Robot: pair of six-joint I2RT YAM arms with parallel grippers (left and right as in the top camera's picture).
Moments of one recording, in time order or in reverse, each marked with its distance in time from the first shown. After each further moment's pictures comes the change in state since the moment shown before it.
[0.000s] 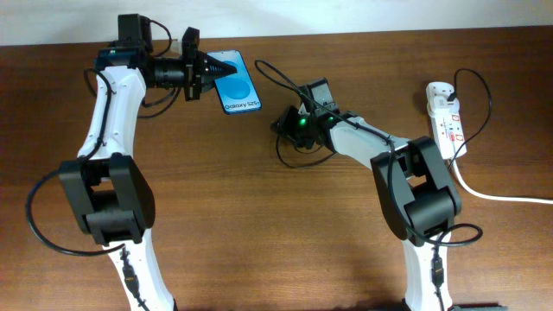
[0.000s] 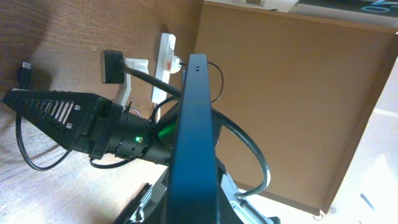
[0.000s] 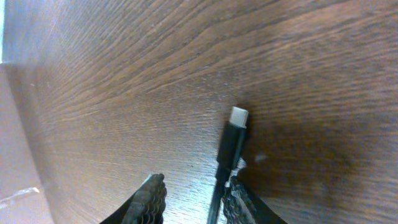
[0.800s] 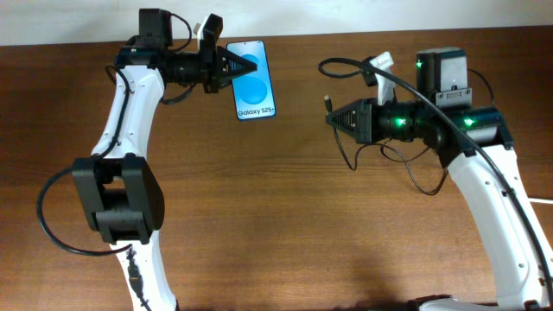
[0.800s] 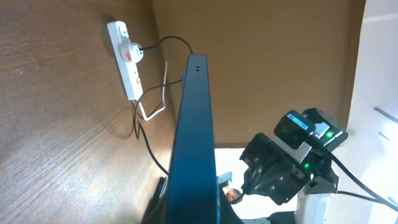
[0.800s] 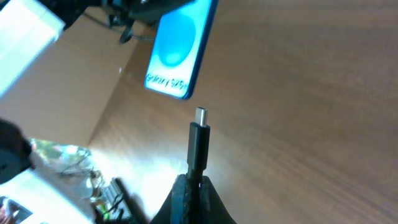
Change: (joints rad) left arm -0.077 0.000 -0.002 0.119 0.152 0.206; right arm -0.265 -0.751 0.005 -0.689 -0.433 -0.786
